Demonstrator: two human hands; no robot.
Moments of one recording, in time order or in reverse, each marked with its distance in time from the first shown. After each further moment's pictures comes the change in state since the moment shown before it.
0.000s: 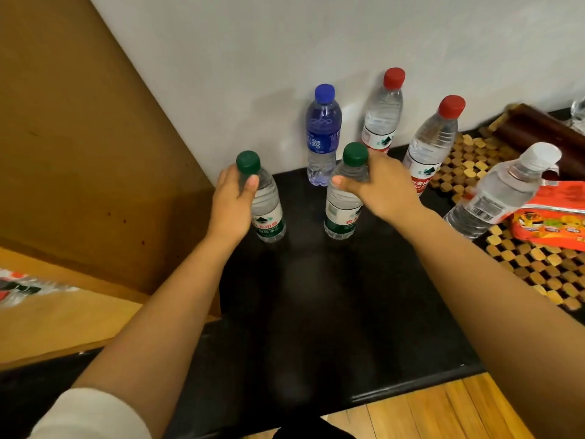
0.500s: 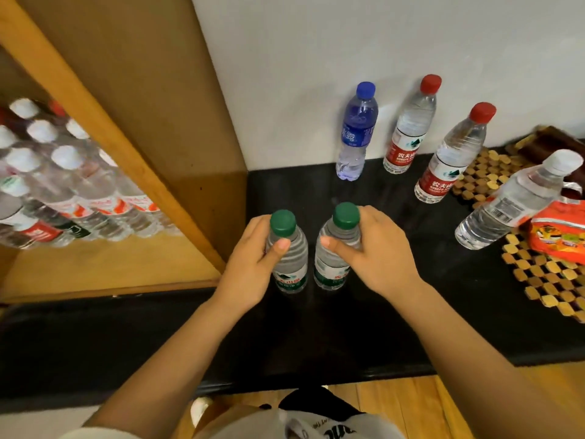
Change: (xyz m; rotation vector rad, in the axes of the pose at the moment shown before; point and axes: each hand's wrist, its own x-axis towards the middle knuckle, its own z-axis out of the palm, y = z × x) left_hand -0.145 -0.002 -0.039 -0.087 -0.177 0.082; right_hand -0.121 -0.046 0.028 -0.065 -0.076 -0.193
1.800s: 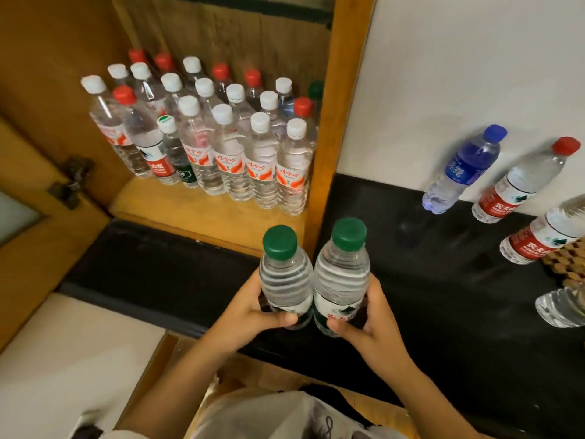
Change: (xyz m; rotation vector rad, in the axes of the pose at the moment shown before) left_hand -0.133 -0.047 -0.062 -0.483 0.121 -0.298; right_hand -0.074 -0.076 0.078 0.672 -0.359 -0.057
